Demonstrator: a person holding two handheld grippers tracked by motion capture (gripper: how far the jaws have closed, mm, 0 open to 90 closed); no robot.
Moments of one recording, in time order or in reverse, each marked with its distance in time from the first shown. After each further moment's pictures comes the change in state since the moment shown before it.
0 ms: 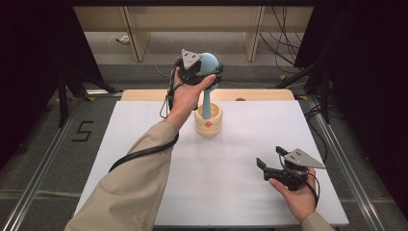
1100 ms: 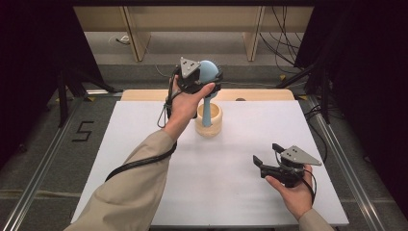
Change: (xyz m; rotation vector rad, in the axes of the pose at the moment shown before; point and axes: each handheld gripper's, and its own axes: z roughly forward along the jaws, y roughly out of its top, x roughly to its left) left arm -0.008 -0.010 -0.019 0.014 -0.011 -0.019; right arm 0.005 0.009 0.006 -0.009 0.015 -0.017
